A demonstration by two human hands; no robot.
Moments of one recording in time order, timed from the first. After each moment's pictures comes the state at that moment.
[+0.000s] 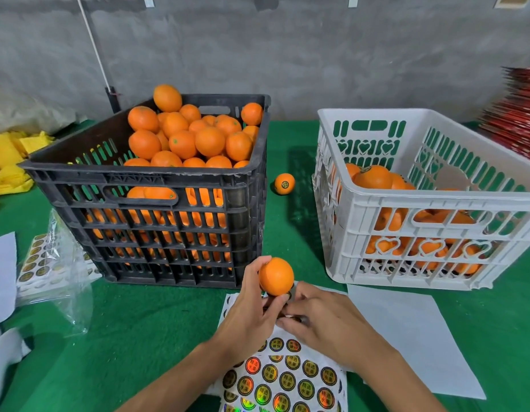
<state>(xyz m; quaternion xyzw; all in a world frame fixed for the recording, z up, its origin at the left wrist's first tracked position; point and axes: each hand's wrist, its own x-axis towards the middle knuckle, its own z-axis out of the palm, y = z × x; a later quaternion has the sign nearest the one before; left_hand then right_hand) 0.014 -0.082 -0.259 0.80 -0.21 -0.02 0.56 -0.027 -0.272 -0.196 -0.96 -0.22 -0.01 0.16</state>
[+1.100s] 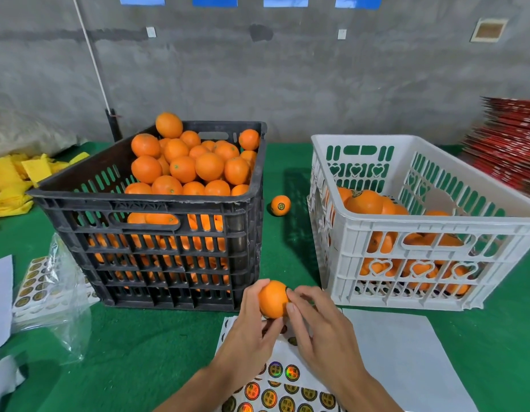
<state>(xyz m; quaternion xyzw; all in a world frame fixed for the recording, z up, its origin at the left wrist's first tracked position) 0.013 -0.086 -0.246 0.80 -0.20 -0.02 0.56 -0.020 -0.262 -0.229 -0.91 -0.15 -0.33 0.20</state>
